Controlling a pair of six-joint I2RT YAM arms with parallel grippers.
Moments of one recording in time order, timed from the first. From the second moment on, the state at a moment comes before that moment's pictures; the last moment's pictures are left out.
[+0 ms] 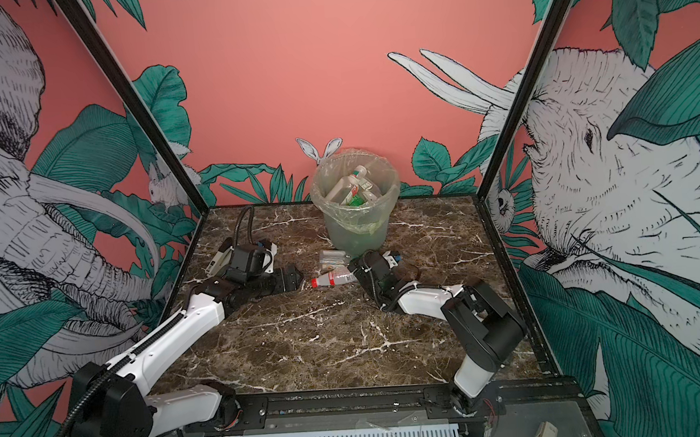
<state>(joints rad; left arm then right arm) -0.45 1.22 0.87 -0.50 0.13 -0.47 0.68 1.68 0.82 0.22 0.16 1.43</state>
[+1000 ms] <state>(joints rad) -0.45 1.15 0.82 -0.54 0.10 -0.47 0.68 1.86 0.93 0.20 0.24 1.56</state>
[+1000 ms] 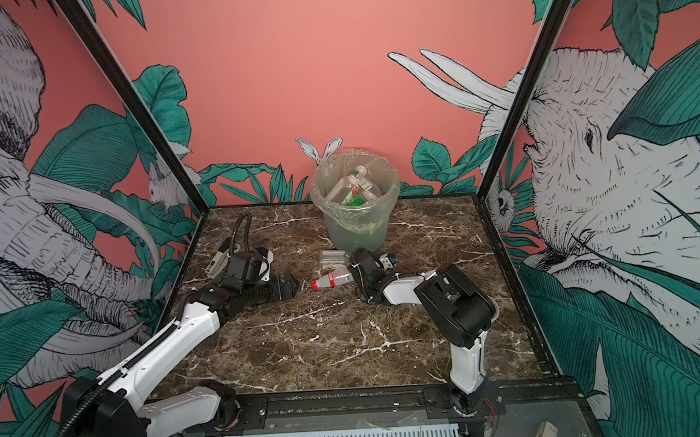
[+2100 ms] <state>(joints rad) -0.45 1.07 0.77 -0.57 0.07 -0.49 0.63 1.23 0.65 0.17 0.05 1.23</state>
